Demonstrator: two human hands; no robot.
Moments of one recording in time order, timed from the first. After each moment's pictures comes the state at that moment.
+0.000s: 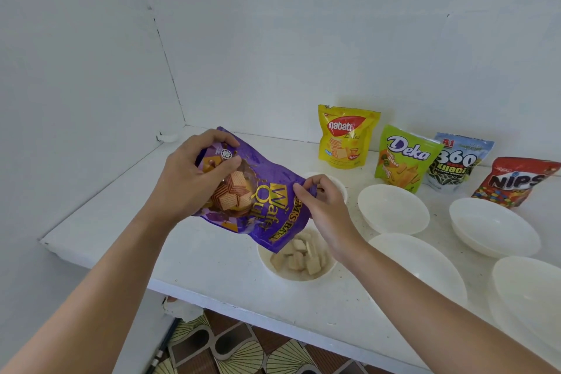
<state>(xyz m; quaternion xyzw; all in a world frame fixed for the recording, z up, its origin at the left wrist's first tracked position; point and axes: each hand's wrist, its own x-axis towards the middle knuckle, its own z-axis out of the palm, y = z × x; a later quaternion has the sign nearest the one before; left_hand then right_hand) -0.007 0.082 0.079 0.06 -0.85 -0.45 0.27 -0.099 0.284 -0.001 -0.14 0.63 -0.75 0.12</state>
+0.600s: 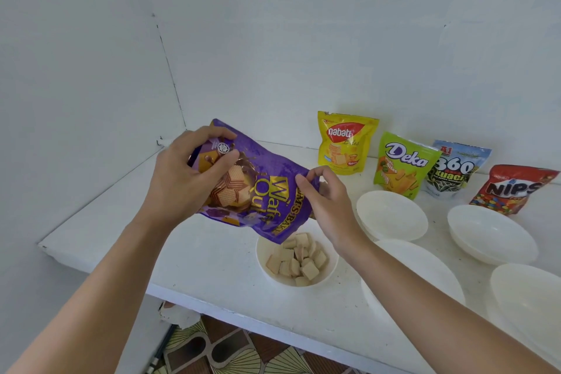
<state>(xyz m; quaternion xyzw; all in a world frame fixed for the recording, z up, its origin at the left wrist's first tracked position) -0.001 0.088 0.088 0.05 -0.84 -0.41 0.35 -0.108 0.285 0.009 -0.19 0.67 -0.72 0.07</state>
